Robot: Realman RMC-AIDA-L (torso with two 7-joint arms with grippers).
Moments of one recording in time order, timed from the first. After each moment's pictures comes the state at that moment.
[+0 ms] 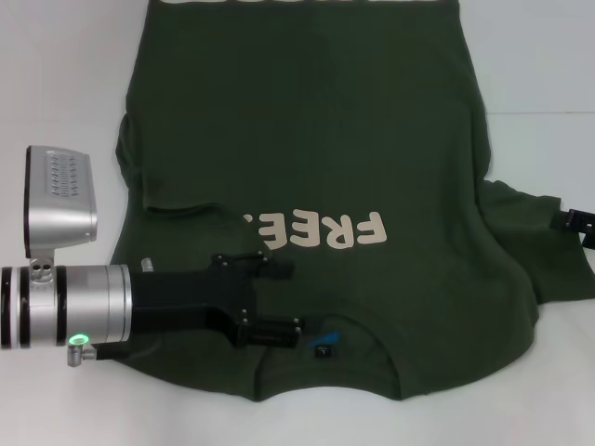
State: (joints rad) left arm -0.53 -2.16 0.82 0.70 1.98 1.52 -1.40; right arm 0.50 1.96 -0.56 -0.55 -2.12 -1.09 2.17
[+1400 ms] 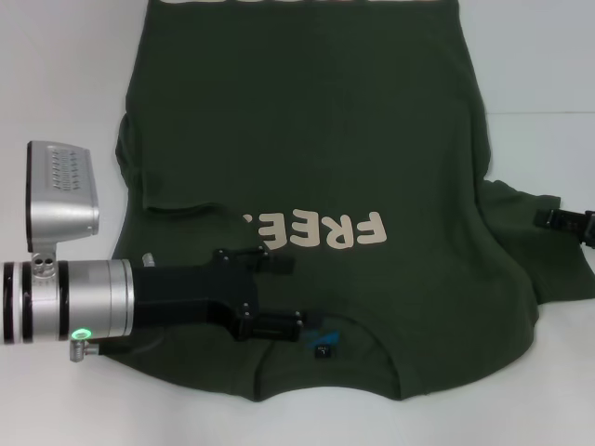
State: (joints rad) left arm -0.54 -2.16 0.82 0.69 1.98 1.51 -1.41; right arm 0.53 1.98 -0.58 -0.54 -2.13 -1.02 2.14
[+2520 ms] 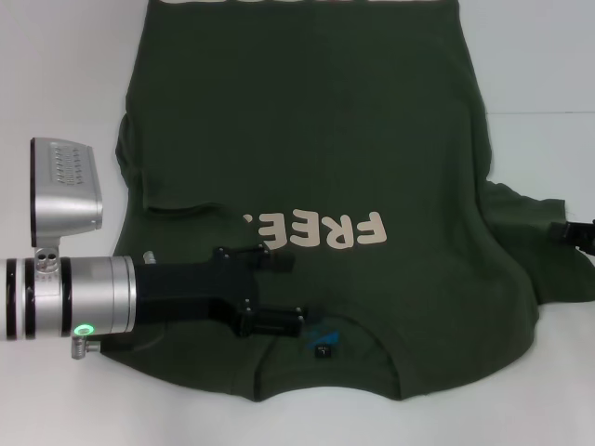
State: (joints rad) left arm -0.55 -2.16 0.82 0.69 1.98 1.50 -1.43; right arm 0.50 1.98 -0.53 -0.55 -2.12 -1.12 2.12
